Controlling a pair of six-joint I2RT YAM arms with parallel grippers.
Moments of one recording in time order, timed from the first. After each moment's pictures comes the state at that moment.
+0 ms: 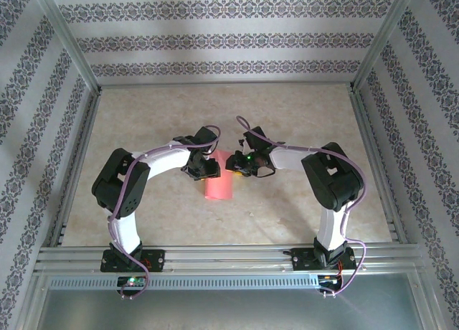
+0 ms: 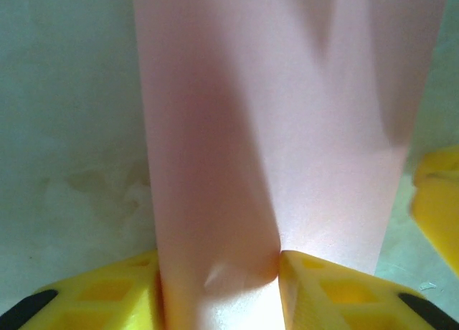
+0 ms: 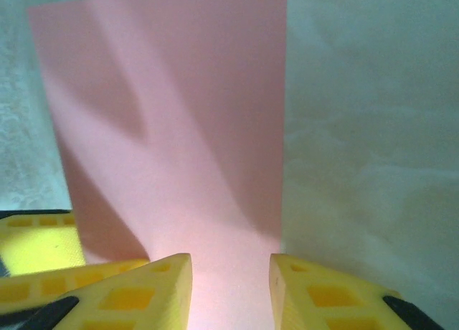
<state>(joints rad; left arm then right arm) -0.55 1.85 1.17 -0.62 0.19 -0.66 0.52 1.87 1.03 -0.17 -0.51 0.79</state>
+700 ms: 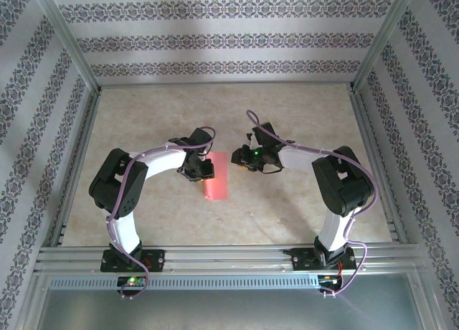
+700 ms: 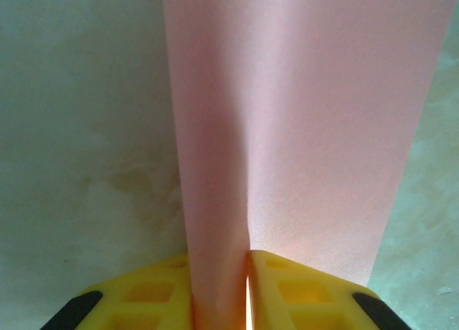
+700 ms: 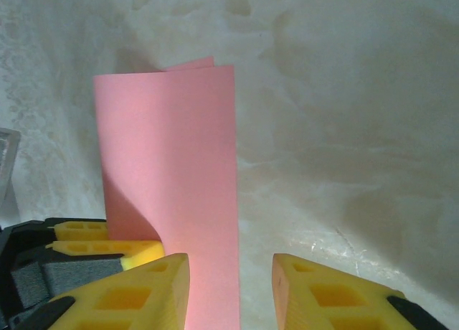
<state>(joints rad) -0.51 1.83 1.11 -0.58 0.21 -0.66 0.48 1.81 1.00 -0.15 -0.50 0.78</state>
